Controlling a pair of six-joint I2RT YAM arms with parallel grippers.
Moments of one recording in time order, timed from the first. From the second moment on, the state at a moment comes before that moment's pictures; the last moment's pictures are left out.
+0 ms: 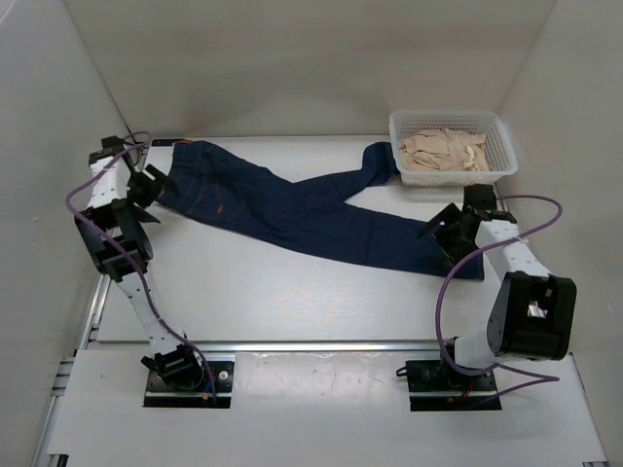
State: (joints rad) left arm 0.38 2.13 1.90 -1.03 0.18 -0.52; right arm -0.05 1.45 0.97 -0.65 -0.12 0.78
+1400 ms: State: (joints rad) left arm 0.37 1.81 1.98 -1.09 0.28 -0.57; right arm -0.23 1.23 1.16 -0.77 -0.14 0.81
